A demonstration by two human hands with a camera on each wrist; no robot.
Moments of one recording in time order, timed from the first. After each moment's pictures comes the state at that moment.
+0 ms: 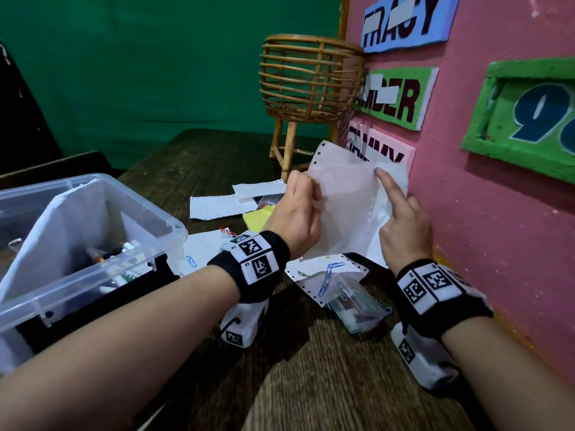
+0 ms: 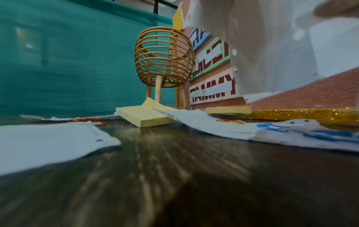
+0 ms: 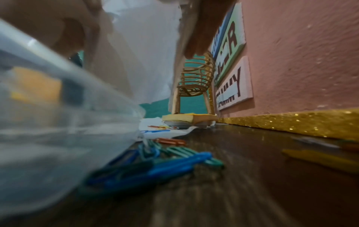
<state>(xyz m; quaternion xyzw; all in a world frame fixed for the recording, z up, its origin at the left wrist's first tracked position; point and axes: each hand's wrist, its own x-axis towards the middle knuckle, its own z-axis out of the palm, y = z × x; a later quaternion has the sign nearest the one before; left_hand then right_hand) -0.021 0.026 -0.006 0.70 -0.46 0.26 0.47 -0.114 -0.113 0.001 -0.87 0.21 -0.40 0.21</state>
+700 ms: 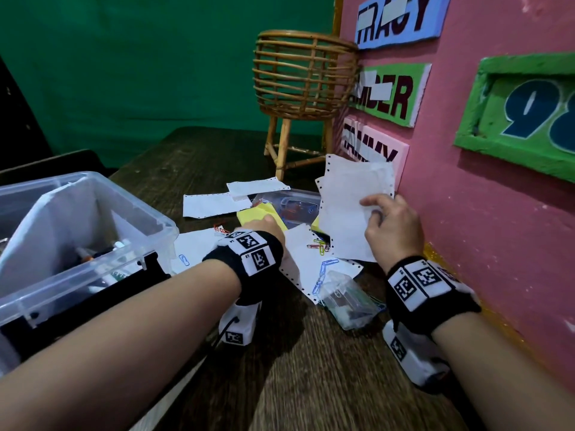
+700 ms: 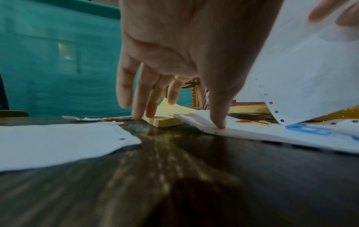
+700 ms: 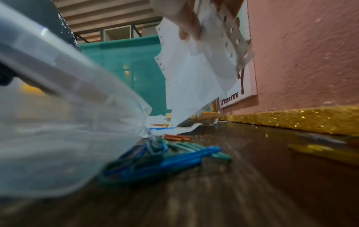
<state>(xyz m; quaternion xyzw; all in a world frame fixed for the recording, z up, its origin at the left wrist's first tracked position) 0.007 0.025 -0.025 0.98 -0.16 -0.05 0.08 -0.108 -0.116 -0.005 -0.86 0.21 -0.41 0.21</state>
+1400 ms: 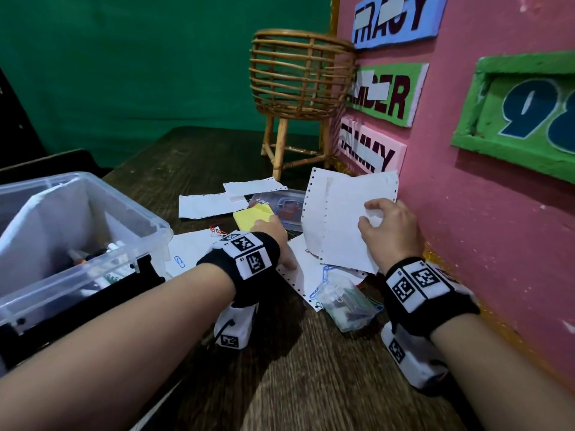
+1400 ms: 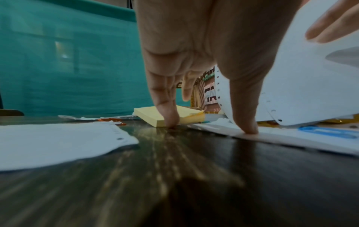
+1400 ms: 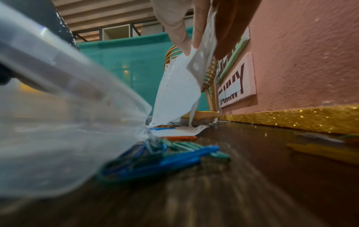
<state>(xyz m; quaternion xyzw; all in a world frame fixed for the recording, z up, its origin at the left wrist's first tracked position) -0.006 0.022 -0.016 0.96 -0.22 -0.11 0.09 -0.110 -0.113 -0.003 -0.87 0.29 -0.33 0.22</state>
